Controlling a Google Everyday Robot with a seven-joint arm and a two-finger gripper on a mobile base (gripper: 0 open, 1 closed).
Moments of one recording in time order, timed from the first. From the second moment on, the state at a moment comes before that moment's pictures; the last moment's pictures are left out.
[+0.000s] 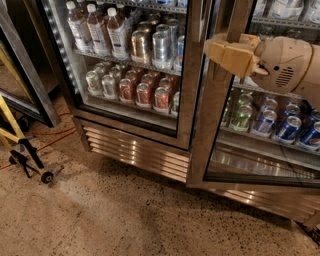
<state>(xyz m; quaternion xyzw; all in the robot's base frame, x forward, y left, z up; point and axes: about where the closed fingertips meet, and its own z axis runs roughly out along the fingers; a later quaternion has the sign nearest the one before) 0.516 -0.103 1.037 -0.37 0.58 0.42 0.60</state>
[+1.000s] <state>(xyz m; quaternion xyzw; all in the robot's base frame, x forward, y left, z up) 0.516 -0.103 1.037 -0.37 0.58 0.42 0.60</state>
